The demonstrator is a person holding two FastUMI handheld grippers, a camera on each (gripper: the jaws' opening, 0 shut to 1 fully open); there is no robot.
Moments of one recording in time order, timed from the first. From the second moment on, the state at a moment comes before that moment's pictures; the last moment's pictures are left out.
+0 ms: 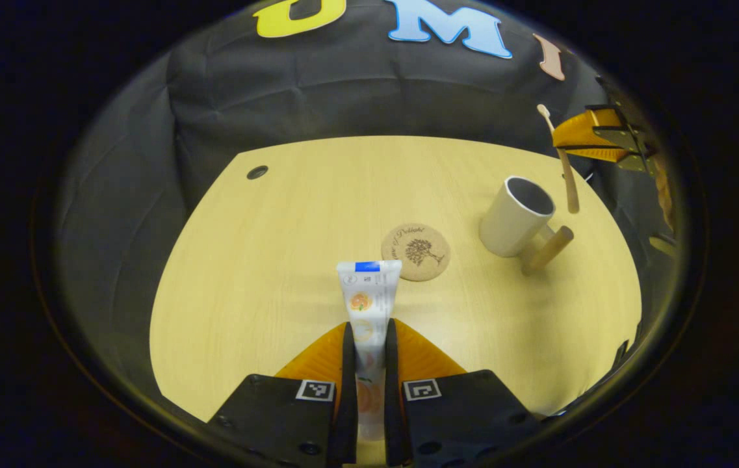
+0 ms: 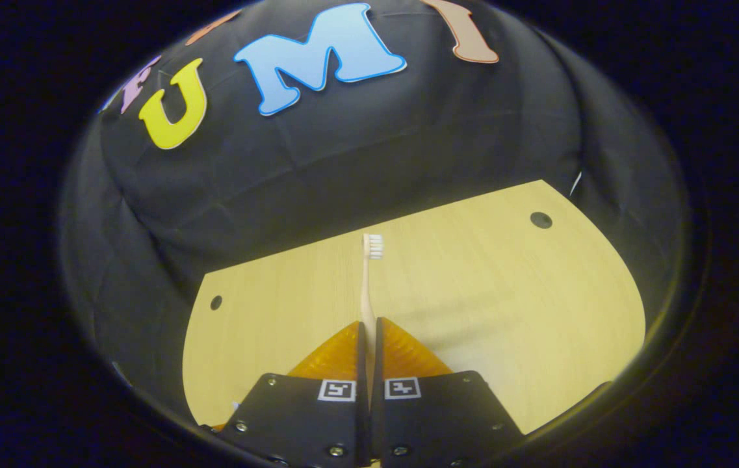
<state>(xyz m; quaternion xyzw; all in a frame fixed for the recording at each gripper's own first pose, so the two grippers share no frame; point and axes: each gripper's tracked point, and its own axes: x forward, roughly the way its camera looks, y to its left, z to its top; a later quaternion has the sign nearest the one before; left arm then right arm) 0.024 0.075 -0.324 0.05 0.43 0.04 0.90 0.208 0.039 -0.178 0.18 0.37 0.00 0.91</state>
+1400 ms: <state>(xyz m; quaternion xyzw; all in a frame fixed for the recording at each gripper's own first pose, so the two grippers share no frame) 0.023 0.097 -0.306 0.05 0.42 0.05 0.91 0.174 0.059 -0.227 0.12 0.34 0.02 0.93</state>
